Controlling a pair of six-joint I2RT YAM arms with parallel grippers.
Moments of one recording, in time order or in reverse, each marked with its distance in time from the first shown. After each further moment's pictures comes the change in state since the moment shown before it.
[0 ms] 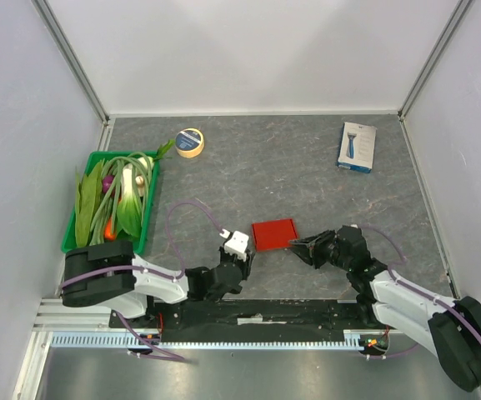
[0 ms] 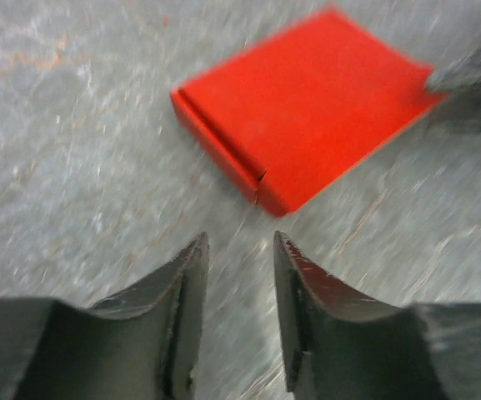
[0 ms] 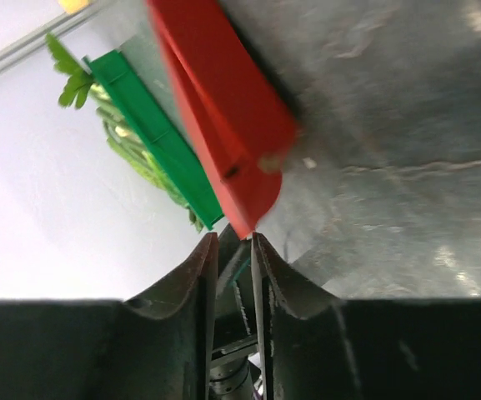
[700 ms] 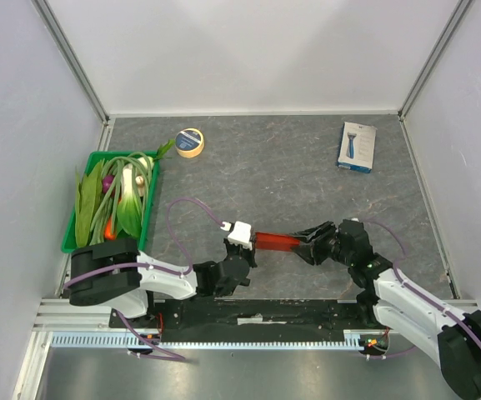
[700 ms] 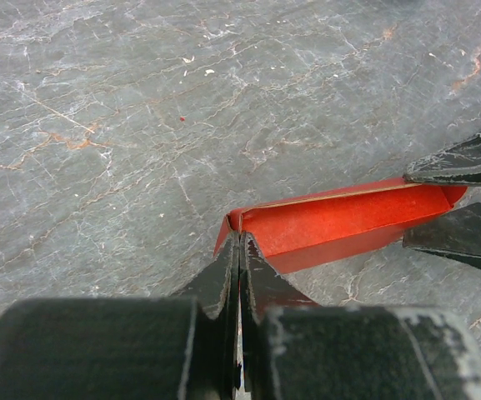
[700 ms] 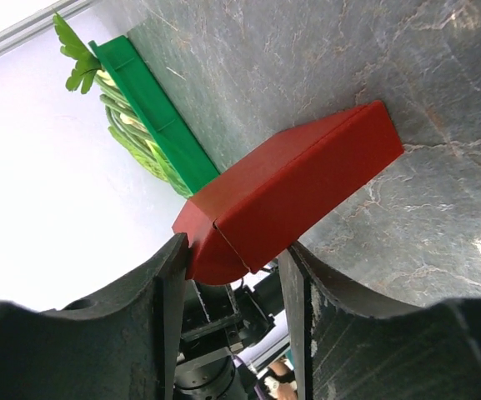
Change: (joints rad) left arm 0.013 0.047 0.082 0.041 -0.101 0.020; right arm -0.010 -0.063 0.093 -0.205 -0.024 -0.063
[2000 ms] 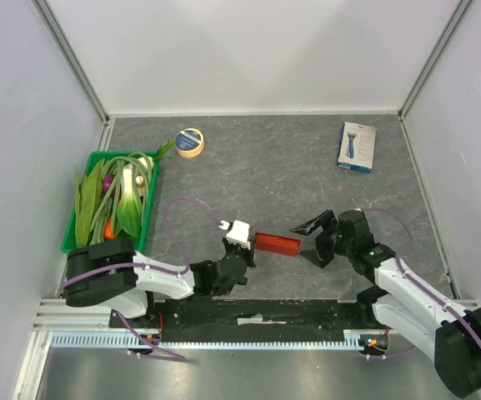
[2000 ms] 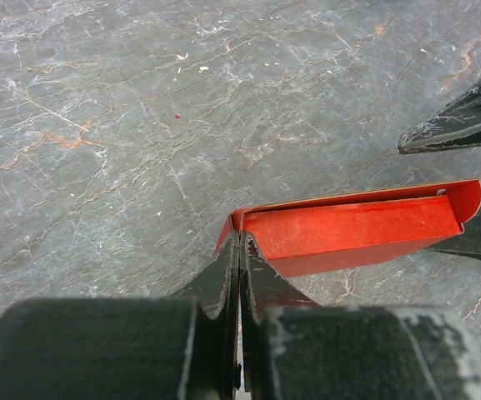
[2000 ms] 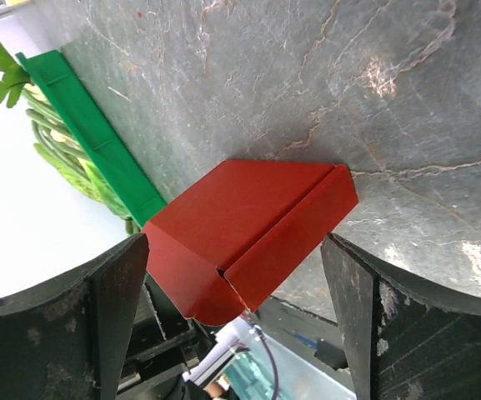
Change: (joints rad) left arm 0.012 -0.024 -0.016 -0.001 0.036 0.000; right arm -0.071 0.053 0.152 -0.273 0.016 -0.267
